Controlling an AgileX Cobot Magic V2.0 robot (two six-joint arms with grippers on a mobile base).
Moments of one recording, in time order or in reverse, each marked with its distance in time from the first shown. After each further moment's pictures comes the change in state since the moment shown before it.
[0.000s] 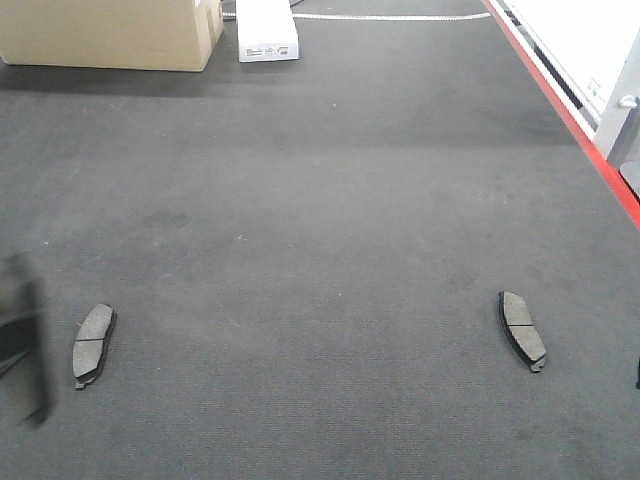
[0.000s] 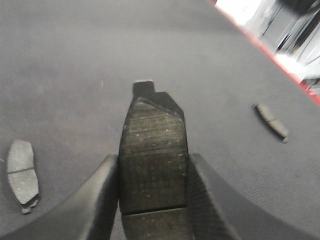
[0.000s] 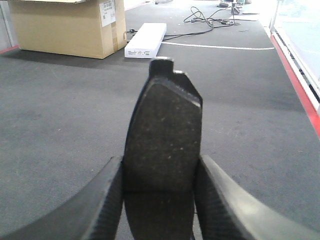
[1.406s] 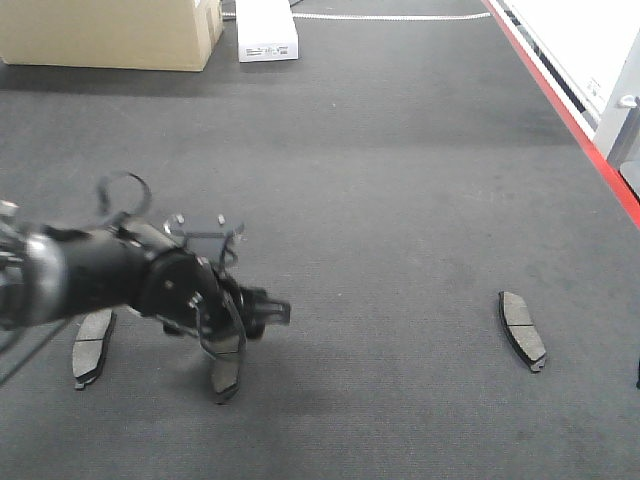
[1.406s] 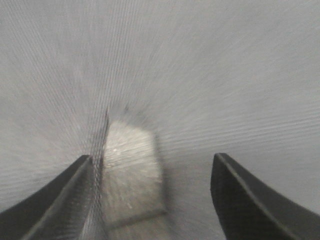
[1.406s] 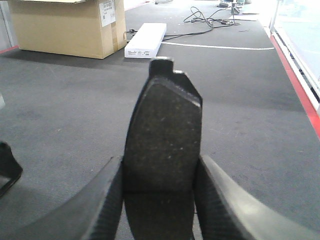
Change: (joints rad) left arm -0.002 1.134 -0.422 0.002 -0.102 -0.085; right arm 0.000 0.000 0.000 0.000 0.000 0.000
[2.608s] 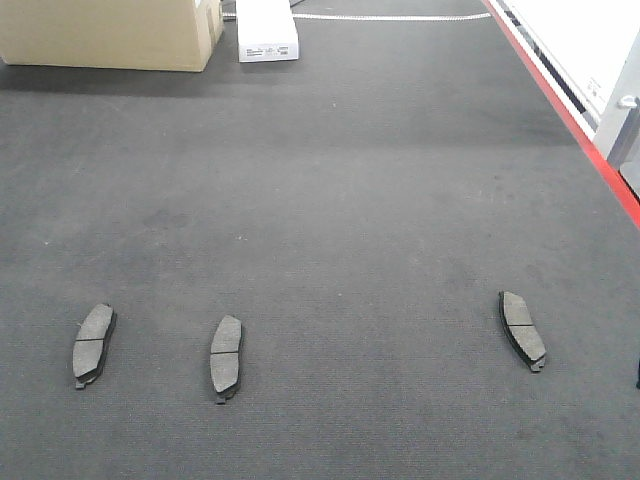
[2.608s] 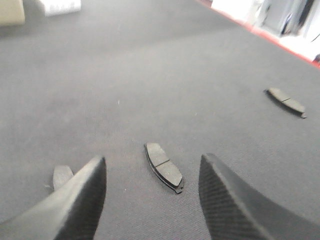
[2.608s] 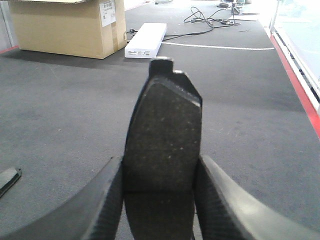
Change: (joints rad) left arm -0.176 -1.485 0.506 0.231 0.243 0.136; right arm 0.000 0.000 0.000 0.000 0.000 0.000
